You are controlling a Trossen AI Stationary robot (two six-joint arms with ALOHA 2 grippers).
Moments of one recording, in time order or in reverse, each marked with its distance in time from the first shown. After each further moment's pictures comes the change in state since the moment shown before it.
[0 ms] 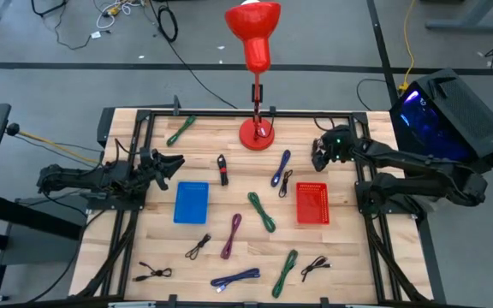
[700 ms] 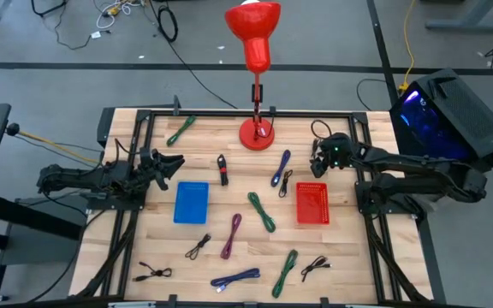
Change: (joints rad) left arm 0.000 0.000 0.000 -0.003 0.001 -0.001; right arm 0.076 0.028 -0.060 0.057 0.032 0.047
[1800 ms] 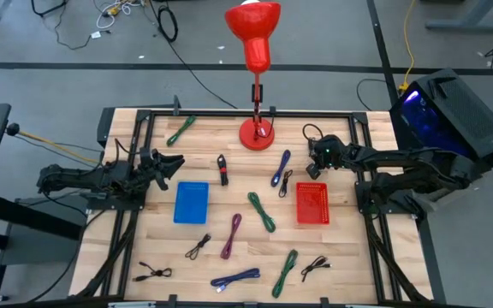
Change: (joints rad) left arm 0.000 0.000 0.000 0.000 0.000 0.000; right arm 0.021 0.191 0.000 0.136 0.089 -0.101
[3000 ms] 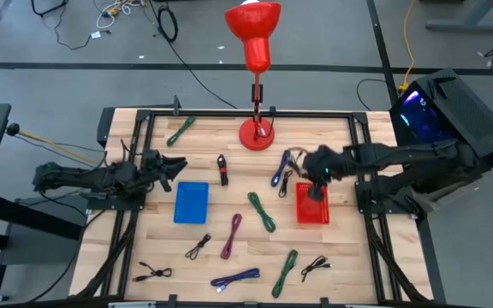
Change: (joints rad) left arm 0.000 0.090 0.000 -0.005 0.000 -0.004; right arm 0.595 -0.065 0.619 -0.775 0.007 0.151
